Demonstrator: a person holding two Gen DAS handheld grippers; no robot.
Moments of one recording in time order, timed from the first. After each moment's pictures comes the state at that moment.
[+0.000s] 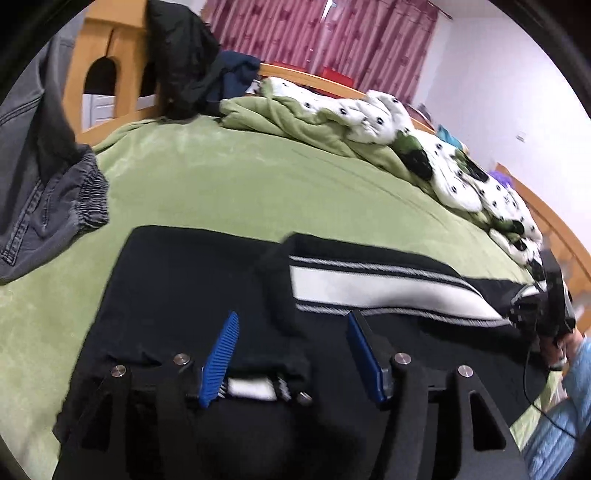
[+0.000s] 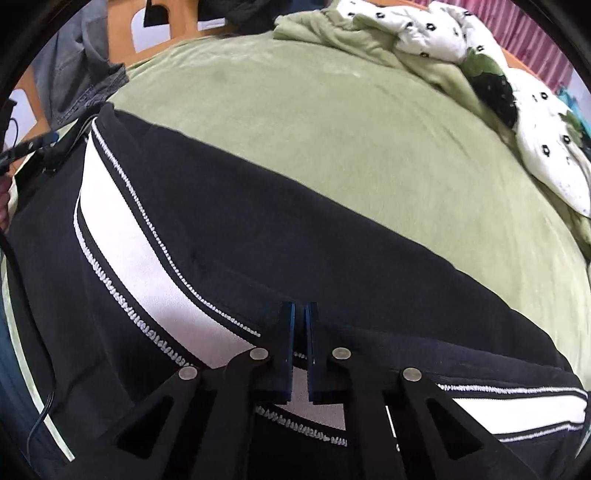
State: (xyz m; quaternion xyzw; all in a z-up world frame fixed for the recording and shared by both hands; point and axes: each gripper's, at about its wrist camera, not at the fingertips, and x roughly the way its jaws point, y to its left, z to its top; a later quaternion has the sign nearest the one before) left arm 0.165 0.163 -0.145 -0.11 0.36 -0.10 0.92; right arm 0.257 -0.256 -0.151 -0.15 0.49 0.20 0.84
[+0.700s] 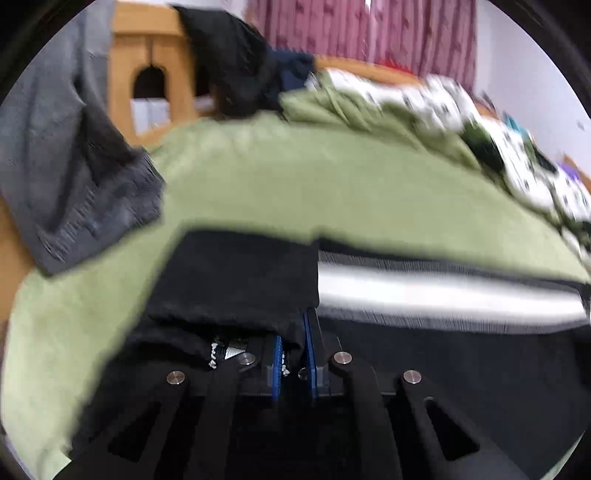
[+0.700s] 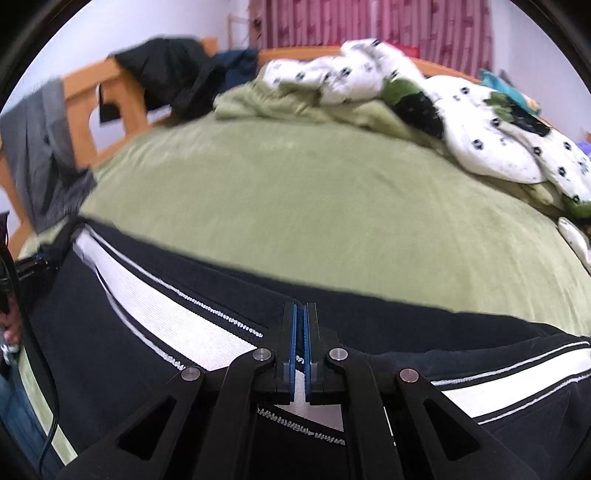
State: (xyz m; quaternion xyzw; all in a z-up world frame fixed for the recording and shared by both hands) left arm 0.186 0.157 -0.142 -0.06 0.36 0.07 0.93; right arm 0.249 -0.301 -0.099 -0.02 0.38 0.14 0.91
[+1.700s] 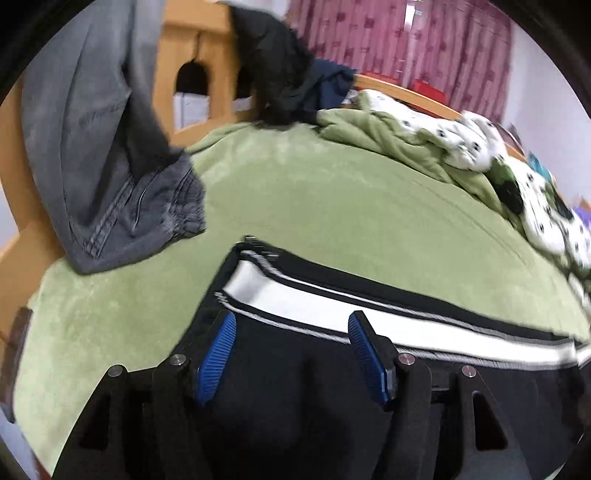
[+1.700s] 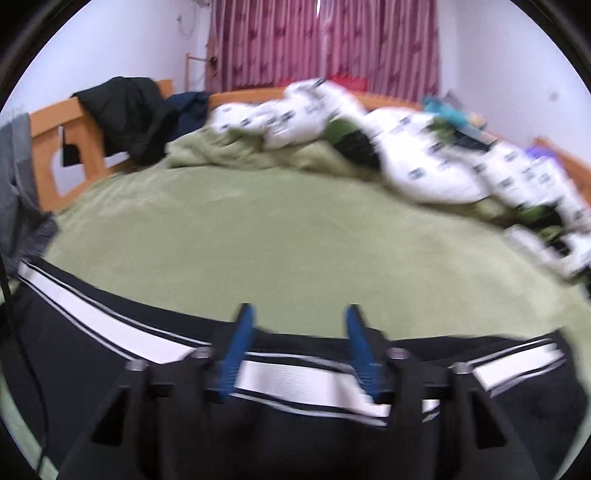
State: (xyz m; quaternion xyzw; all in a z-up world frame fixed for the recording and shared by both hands) left arm 0.178 0.172 -0.124 -0.10 0.36 0.10 0.92; right arm 0.229 -0.345 -0.080 -0.05 0.31 0.02 0.95
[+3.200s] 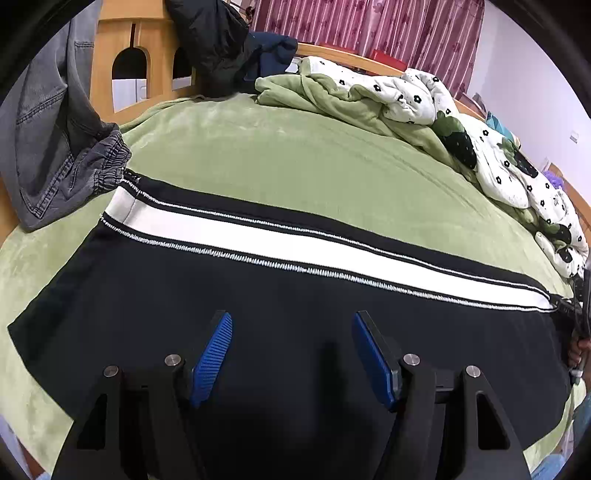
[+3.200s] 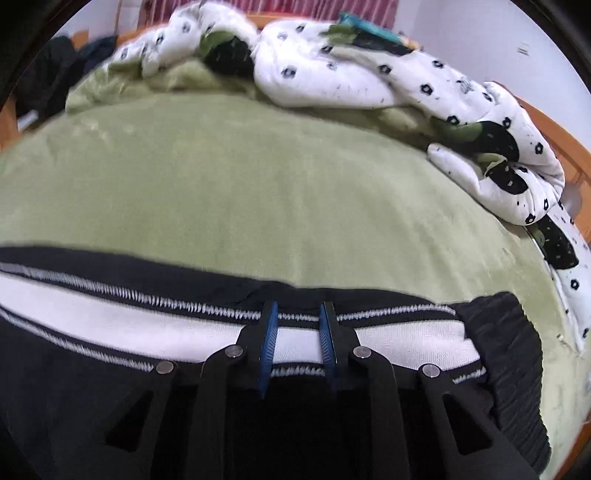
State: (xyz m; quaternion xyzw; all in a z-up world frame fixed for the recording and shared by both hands) left arm 0.155 0.072 -0.139 -0.10 0.41 0.03 0.91; right arm 0.291 -0.516 -0.161 -0.05 0.45 -0.09 0.89
